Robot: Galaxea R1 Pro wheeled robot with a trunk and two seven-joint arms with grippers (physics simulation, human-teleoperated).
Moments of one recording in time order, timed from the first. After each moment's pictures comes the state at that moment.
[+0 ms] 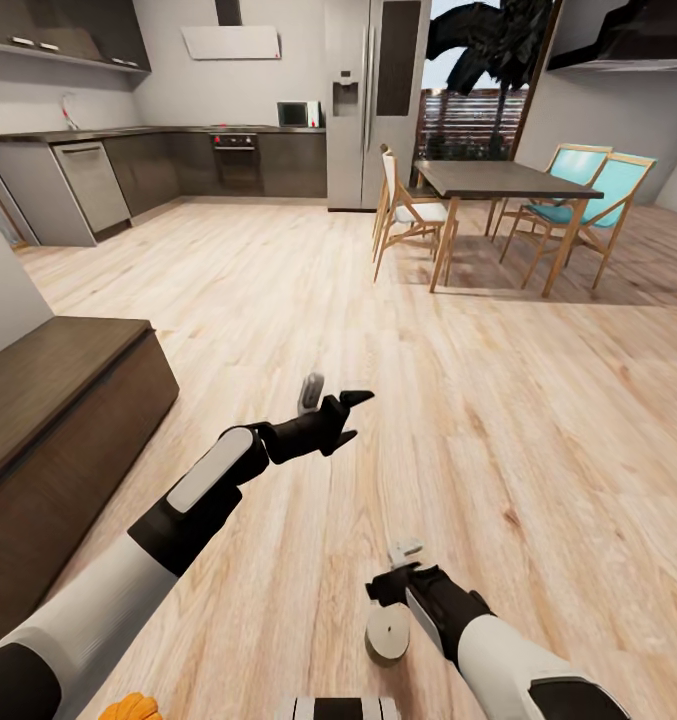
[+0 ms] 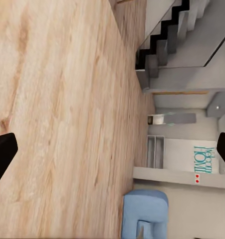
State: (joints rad) left arm -0.88 0.06 -0.61 -1.21 1.85 0.43 0.30; right arm -0.74 0.17 -0.01 -0.24 0.27 0.27 0.08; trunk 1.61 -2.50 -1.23
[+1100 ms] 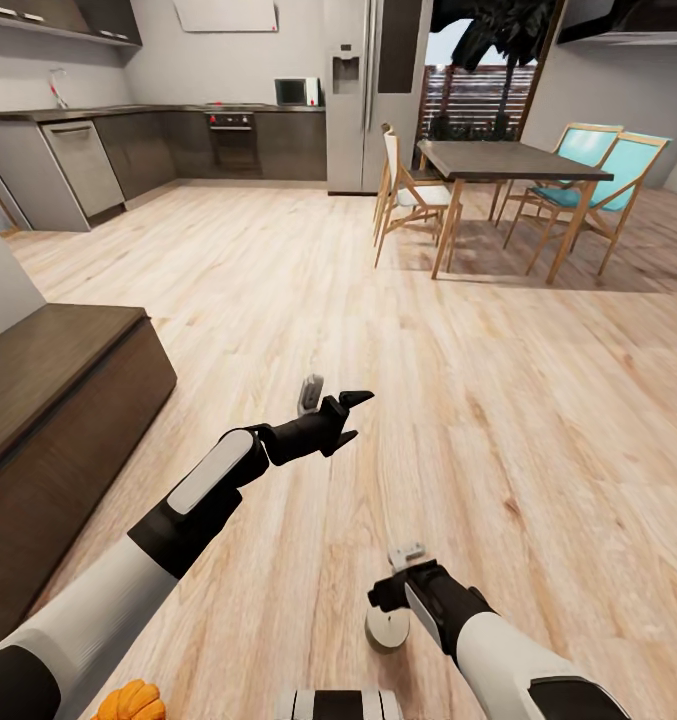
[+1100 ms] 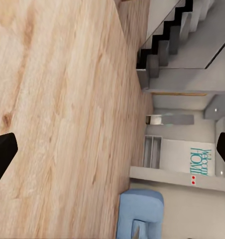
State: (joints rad) left arm -0.87 0.06 -0.61 -1.21 1.85 0.43 0.28; right arm -0.74 0.17 -0.01 -0.26 0.25 0.41 0.09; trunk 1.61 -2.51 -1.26
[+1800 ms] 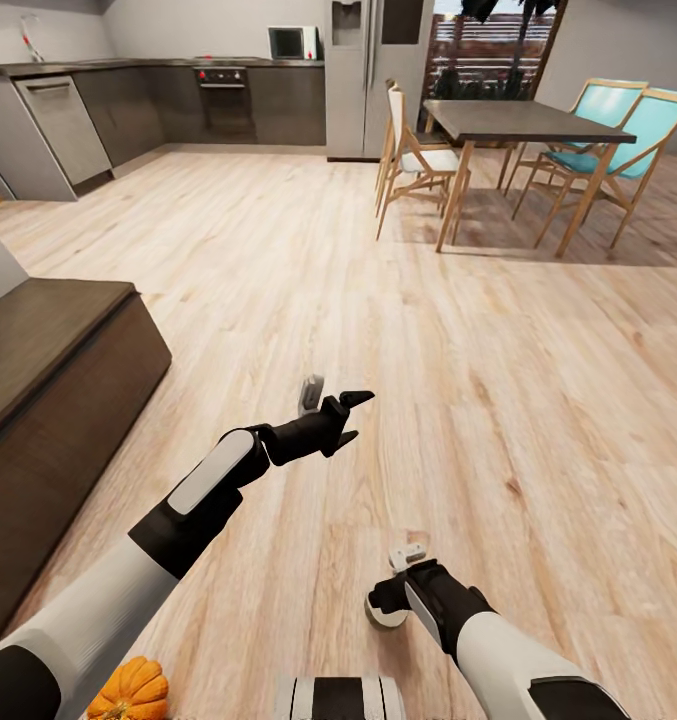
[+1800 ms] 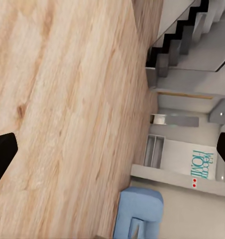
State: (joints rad) left arm -0.87 0.06 -0.62 -1.21 1.85 0.43 0.28; right arm -0.74 0.17 -0.01 -0.26 0.24 0.43 0.08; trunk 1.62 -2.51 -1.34
